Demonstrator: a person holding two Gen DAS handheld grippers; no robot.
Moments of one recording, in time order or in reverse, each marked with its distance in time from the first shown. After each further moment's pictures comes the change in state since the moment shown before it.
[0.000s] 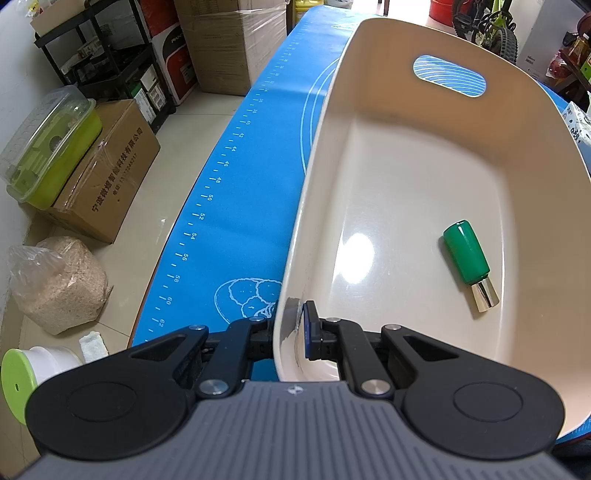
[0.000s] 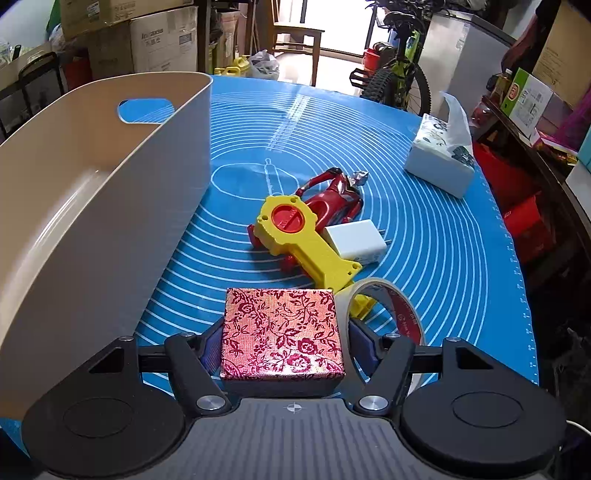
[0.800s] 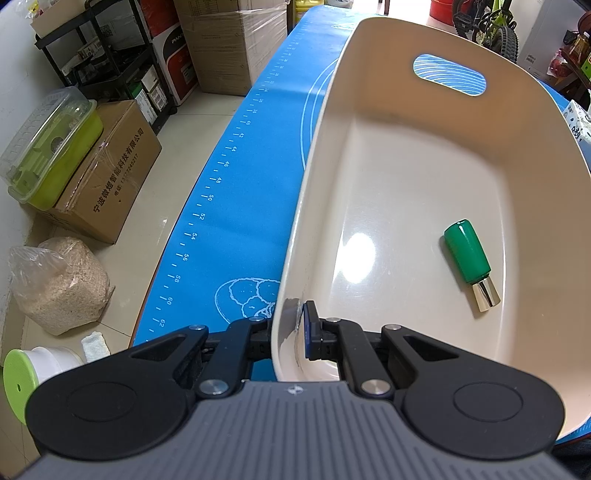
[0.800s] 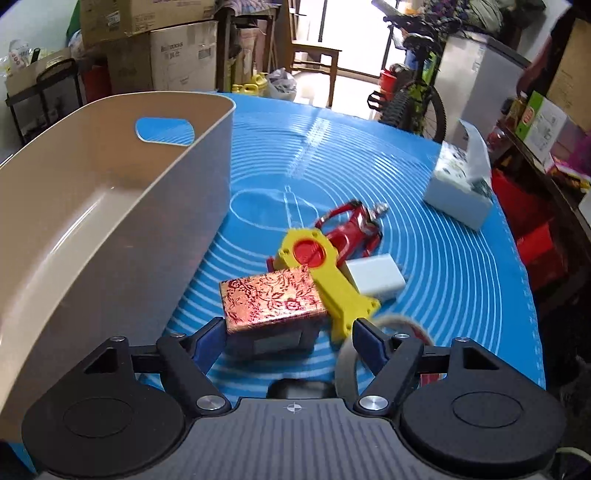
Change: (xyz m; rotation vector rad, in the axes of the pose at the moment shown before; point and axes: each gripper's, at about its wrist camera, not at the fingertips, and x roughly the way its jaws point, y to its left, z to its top) left arm 0.000 0.000 0.000 0.004 0.001 0.005; right arm 0.007 0.009 0.020 -0.072 -0.078 0.043
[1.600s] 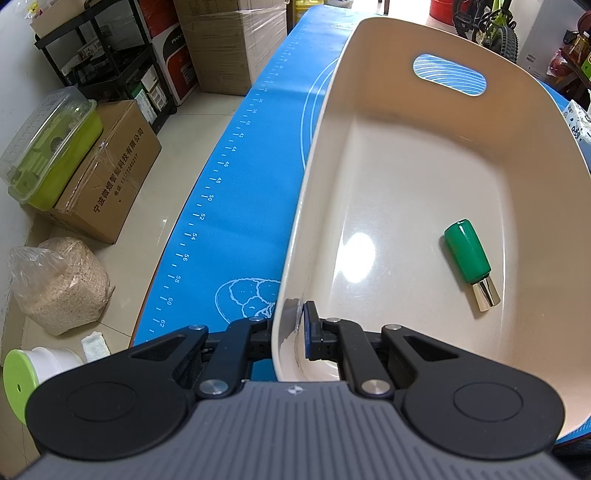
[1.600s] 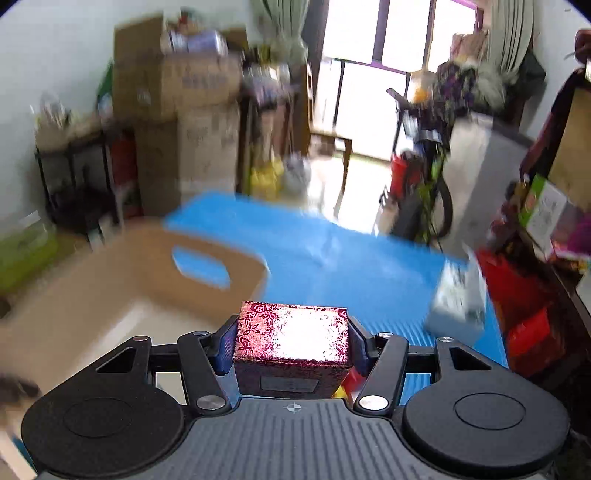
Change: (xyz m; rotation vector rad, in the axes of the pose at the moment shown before) left arm -0.001 0.001 0.001 0.000 0.002 0.001; right arm -0.082 0.020 0.063 -0.018 -0.314 0.056
